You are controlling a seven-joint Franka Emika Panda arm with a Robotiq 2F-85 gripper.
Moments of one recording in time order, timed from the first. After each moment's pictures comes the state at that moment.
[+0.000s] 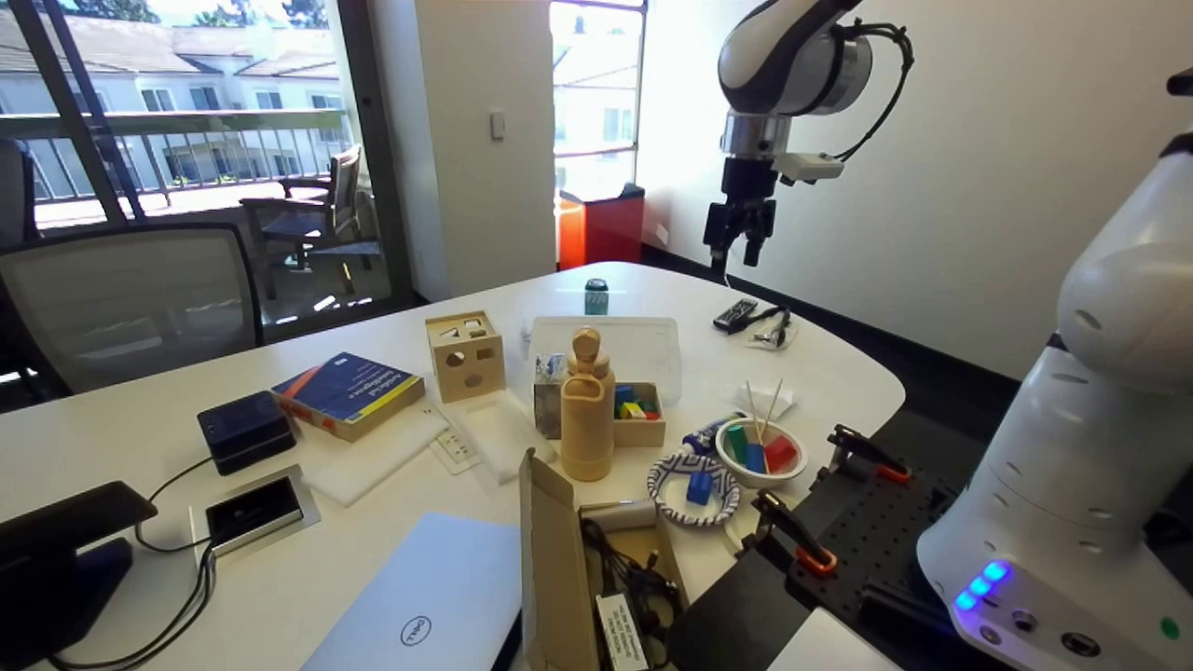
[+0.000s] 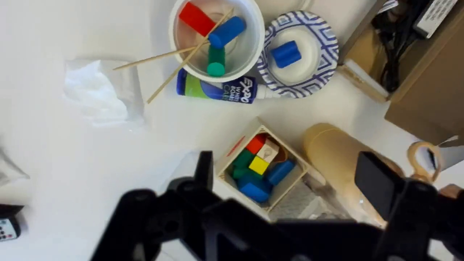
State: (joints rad) arm -0.08 -0.16 -0.20 -2.47 0.05 2.25 -0.34
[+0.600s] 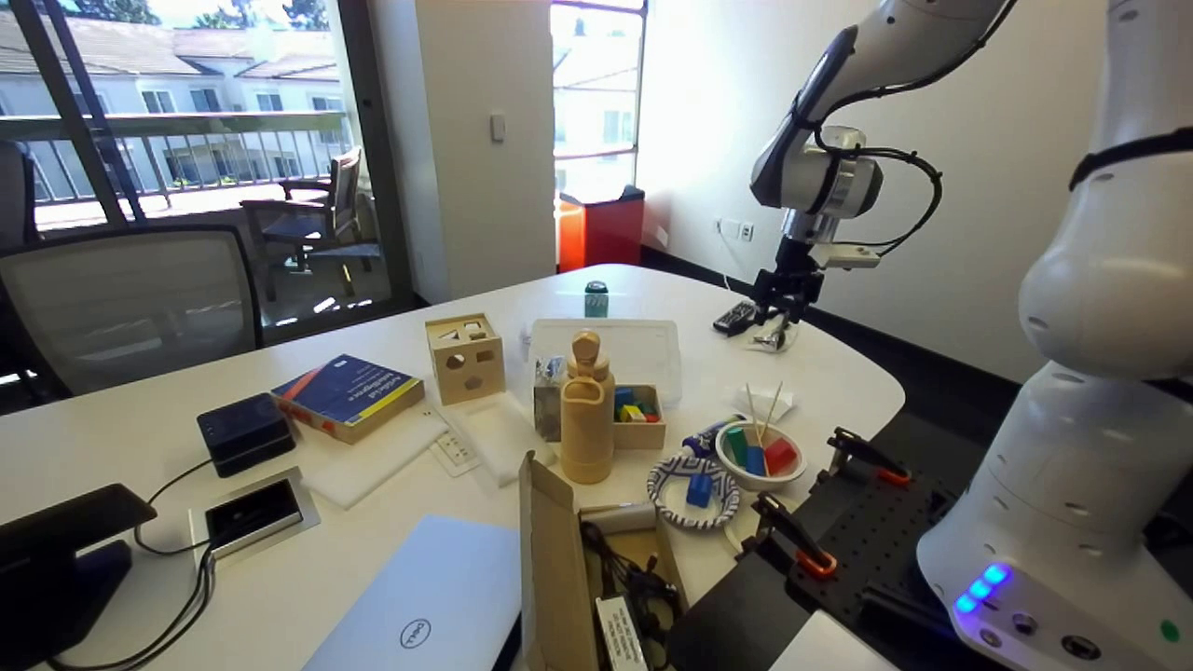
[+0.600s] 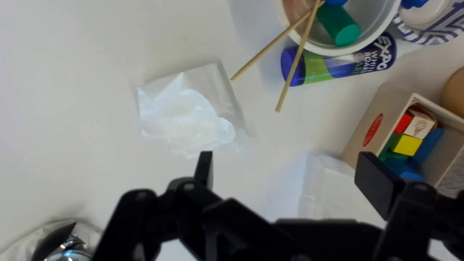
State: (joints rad) arm -0.34 0.33 -0.27 -2.31 0.41 2.57 -0.69
